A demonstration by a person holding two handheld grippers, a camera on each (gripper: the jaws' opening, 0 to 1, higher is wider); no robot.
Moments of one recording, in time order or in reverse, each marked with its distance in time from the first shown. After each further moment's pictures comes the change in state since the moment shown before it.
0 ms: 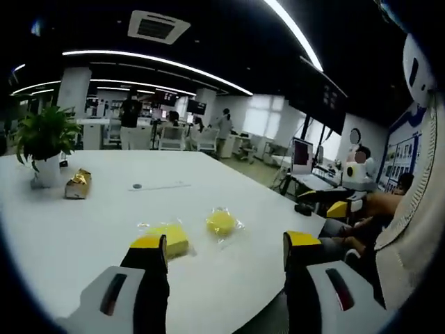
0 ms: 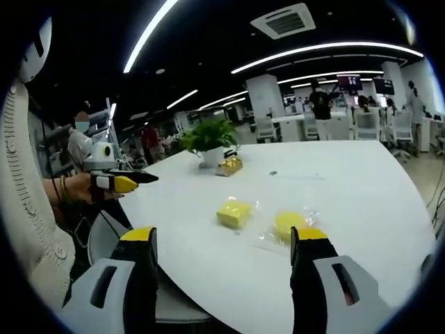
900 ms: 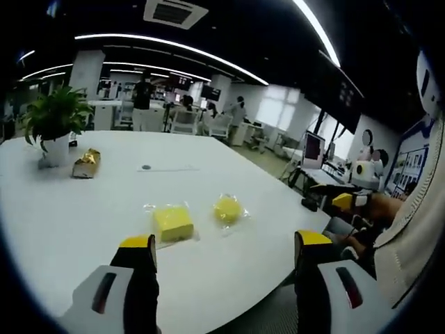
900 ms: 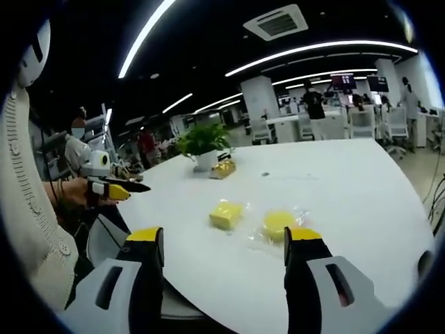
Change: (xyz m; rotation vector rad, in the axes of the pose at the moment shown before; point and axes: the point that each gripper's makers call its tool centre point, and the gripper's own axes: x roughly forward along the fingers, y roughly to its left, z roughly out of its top) left arm 0.001 0.009 -0.013 -0.062 0.074 0.057; right arm -0.011 -0.024 0.006 0.027 -0.016 -0.023
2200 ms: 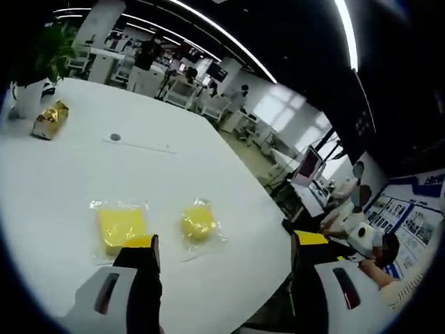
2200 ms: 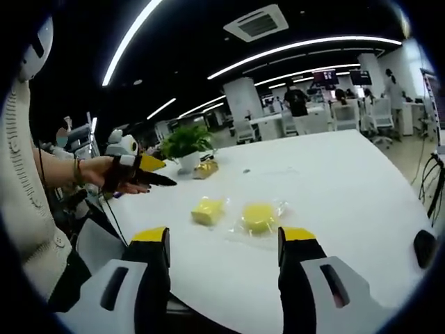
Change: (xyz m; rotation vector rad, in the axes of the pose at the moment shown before) left arm 0.138 -0.019 0.028 -0.302 0.142 -0.134; right arm -0.014 -0.040 -0.021 0.068 -0.021 -0.096
